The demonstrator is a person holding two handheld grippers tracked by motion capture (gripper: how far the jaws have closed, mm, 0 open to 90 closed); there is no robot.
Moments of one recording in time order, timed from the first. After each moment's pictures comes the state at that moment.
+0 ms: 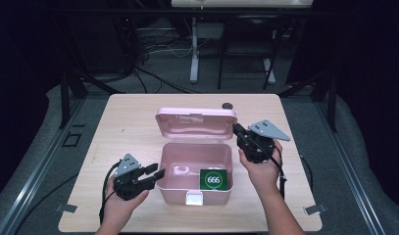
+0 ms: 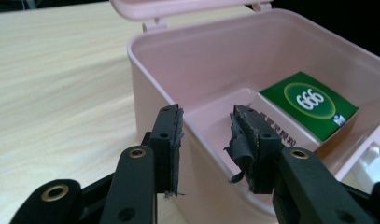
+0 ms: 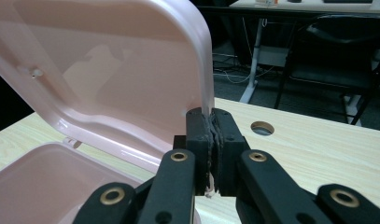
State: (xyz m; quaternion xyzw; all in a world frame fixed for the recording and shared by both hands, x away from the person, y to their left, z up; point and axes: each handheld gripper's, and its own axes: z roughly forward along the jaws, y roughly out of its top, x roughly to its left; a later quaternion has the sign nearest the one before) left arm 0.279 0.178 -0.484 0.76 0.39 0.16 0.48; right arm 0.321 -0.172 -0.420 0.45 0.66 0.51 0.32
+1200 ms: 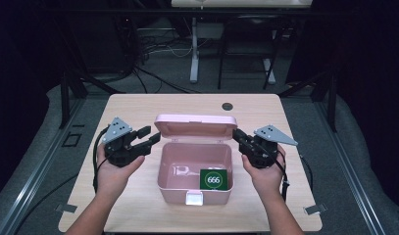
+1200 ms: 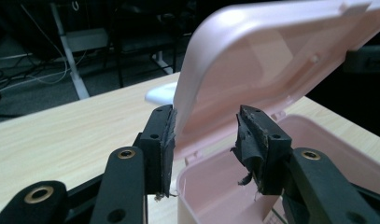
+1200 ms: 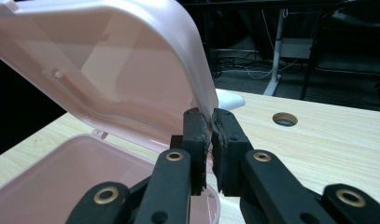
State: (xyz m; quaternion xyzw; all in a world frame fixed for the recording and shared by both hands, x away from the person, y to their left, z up) left arm 0.319 0.176 -0.398 0.73 0.38 0.23 0.52; right arm 0.312 -0.182 -0.427 0.46 0.66 0.53 0.27
